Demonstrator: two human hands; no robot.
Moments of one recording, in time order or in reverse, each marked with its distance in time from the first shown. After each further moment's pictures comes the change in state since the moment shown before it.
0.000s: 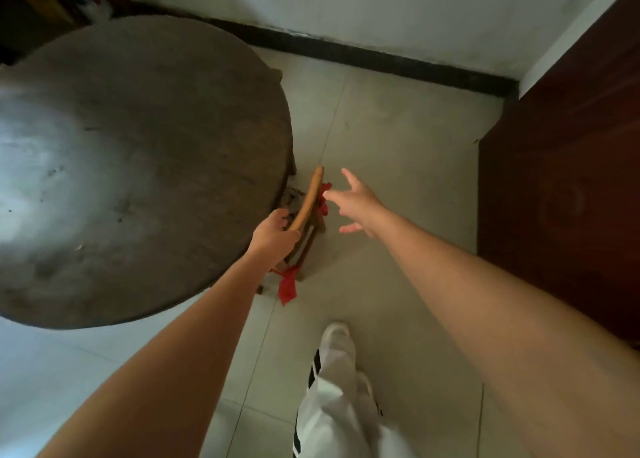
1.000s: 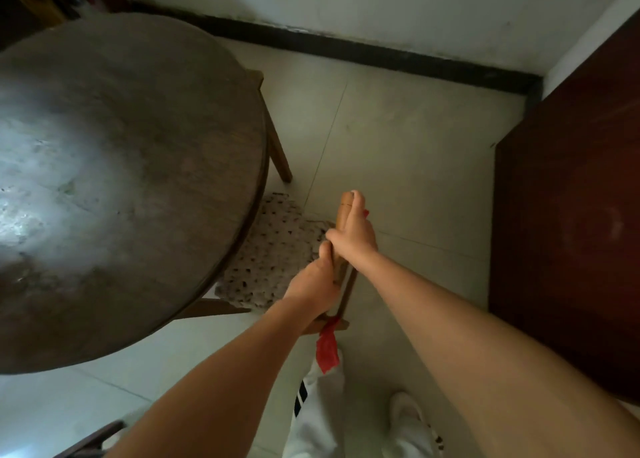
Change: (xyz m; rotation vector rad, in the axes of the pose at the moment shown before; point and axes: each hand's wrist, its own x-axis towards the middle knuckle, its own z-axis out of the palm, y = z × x) left_hand 0.055 0.016 0.128 0.500 -0.124 0.146; right_hand 0.093 0.058 -0.026 -0.306 0.248 -0.158
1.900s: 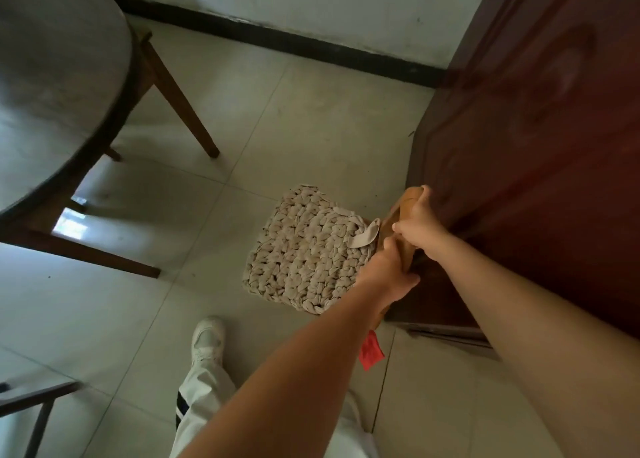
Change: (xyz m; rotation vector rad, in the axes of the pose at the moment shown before) left_hand -0.042 0.312 0.282 -0.229 -0.064 0.123; right_hand -0.031 0.275 -0.313 -0.069 0.038 0.121
